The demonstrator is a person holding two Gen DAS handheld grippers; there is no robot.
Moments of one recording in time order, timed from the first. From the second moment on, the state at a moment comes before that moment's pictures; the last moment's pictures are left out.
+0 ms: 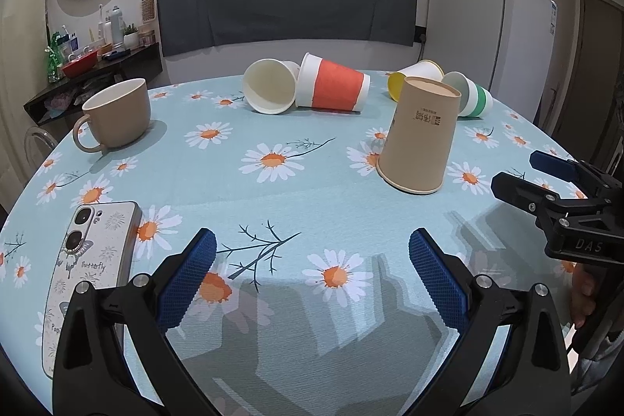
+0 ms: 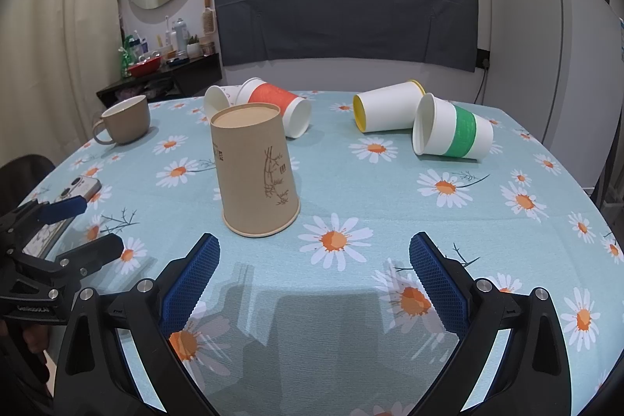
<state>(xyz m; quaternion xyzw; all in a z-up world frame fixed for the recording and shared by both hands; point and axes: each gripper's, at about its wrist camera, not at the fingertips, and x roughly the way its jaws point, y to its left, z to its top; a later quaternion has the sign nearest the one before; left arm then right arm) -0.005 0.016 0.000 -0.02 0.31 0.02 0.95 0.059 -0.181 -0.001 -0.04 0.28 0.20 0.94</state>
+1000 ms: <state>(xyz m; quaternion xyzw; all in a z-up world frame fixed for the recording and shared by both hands) -0.006 0.014 0.000 -0.01 0.31 0.02 0.95 0.059 -0.181 -0.002 -0.04 0.28 0.20 0.94</state>
